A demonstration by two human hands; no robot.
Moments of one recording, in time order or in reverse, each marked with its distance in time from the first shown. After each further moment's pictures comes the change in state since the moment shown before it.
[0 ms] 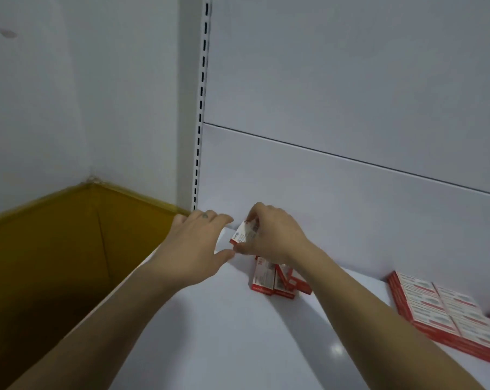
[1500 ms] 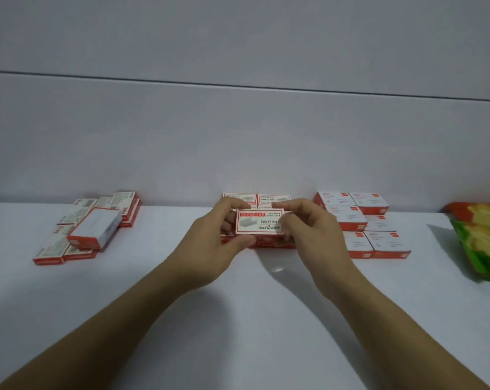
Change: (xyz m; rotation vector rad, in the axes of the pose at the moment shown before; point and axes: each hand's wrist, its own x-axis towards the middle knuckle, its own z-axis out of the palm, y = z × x) left_hand 0.009 0.304 0.116 -0.892 -0.236 0.238; right_hand -0.253 0.250 -0.050 1.136 0.566 0.506
